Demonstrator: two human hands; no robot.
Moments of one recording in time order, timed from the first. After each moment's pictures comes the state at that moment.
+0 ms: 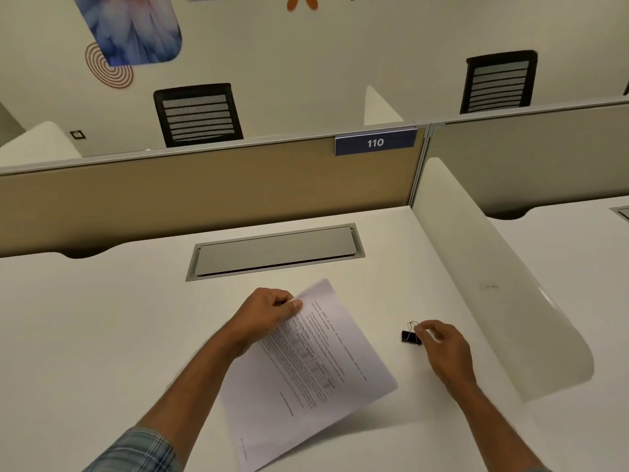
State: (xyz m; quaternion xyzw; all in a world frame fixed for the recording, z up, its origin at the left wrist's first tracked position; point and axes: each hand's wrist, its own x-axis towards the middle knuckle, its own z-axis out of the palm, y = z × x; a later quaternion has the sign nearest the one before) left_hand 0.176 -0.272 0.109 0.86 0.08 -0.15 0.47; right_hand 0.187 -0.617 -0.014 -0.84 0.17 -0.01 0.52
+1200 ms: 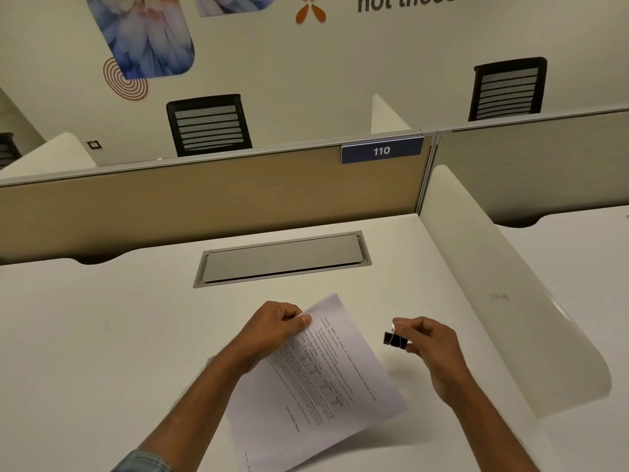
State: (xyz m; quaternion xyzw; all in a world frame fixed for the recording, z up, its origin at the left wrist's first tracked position) left_hand 0.167 -0.281 0.106 0.88 0.09 -0.15 0.45; right_hand 0.185 -0.580 0.043 -0.69 0.13 0.09 0.71
